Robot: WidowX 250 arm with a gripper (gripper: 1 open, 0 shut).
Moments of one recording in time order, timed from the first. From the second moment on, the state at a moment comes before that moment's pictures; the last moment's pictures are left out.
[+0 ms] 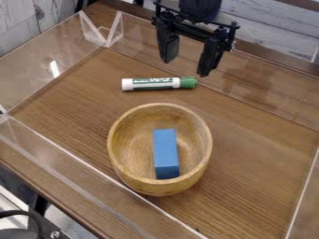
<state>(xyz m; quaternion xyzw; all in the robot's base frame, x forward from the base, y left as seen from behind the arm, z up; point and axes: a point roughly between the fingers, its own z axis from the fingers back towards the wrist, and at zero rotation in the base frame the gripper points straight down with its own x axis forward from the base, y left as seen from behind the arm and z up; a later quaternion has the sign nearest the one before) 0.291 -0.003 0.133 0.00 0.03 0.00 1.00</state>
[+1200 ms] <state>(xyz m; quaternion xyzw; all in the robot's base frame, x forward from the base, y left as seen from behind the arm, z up) 0.317 0.014 0.076 0.01 0.03 -0.28 0.96</state>
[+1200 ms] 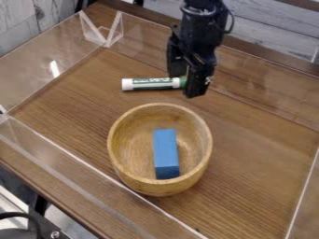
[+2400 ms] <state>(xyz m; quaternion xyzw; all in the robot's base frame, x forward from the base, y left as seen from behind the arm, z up) 0.335 0.030 0.047 0.02 0.01 -0.39 0.92</state>
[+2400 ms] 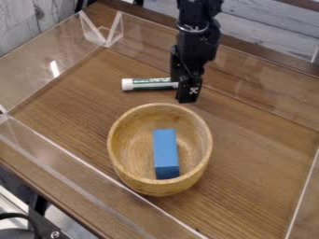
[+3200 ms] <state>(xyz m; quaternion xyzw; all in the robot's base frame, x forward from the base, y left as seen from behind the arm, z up) 0.345 0.031 0.038 0.02 -0.02 -0.39 0.92</state>
